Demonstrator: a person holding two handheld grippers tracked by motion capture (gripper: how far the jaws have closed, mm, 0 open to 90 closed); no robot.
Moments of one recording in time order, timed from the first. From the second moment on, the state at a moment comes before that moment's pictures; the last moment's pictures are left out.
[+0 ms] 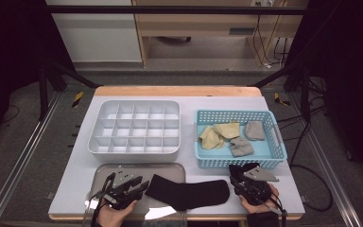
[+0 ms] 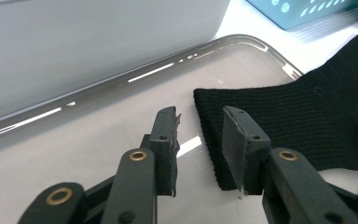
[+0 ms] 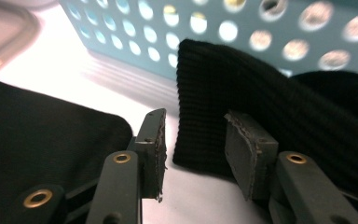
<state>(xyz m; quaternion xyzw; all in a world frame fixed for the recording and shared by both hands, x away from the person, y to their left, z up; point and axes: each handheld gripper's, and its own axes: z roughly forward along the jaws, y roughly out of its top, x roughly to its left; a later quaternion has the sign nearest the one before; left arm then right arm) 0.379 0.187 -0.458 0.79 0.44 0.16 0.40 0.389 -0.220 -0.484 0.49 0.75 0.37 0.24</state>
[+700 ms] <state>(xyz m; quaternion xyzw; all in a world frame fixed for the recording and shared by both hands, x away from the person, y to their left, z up) 0.379 0.194 -0.452 0.77 0.45 0.17 0.41 0.367 -0.216 -0.443 0.45 0.73 0.47 0.21</state>
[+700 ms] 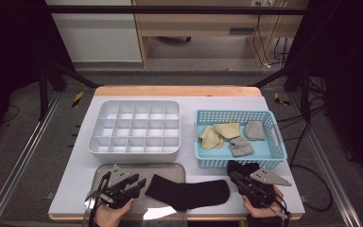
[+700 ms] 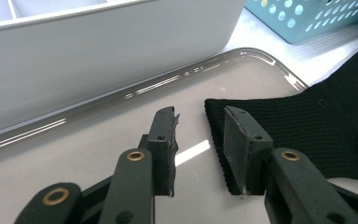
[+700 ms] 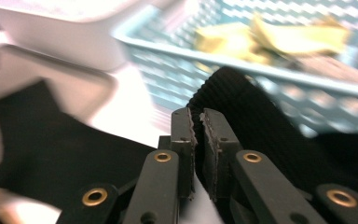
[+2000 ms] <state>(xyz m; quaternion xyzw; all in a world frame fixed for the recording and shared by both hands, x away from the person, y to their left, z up) 0.388 0.114 -0.411 0.81 0.38 0.14 0.42 0.374 -0.235 -0.452 0.47 0.72 0.45 0.23</state>
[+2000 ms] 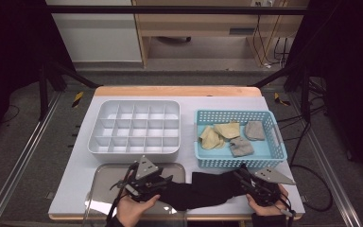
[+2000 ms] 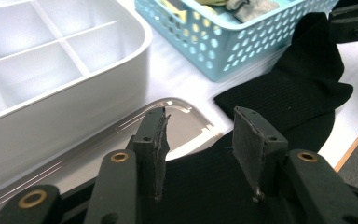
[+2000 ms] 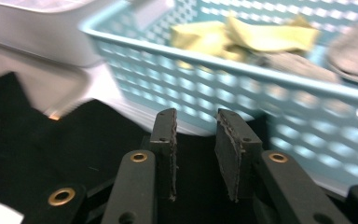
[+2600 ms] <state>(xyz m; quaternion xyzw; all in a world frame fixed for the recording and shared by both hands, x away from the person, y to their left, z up) 0.405 0.036 -0.458 0.85 0.36 0.11 0.37 0.387 -0.258 -0.486 0.51 0.74 0.39 0.22</state>
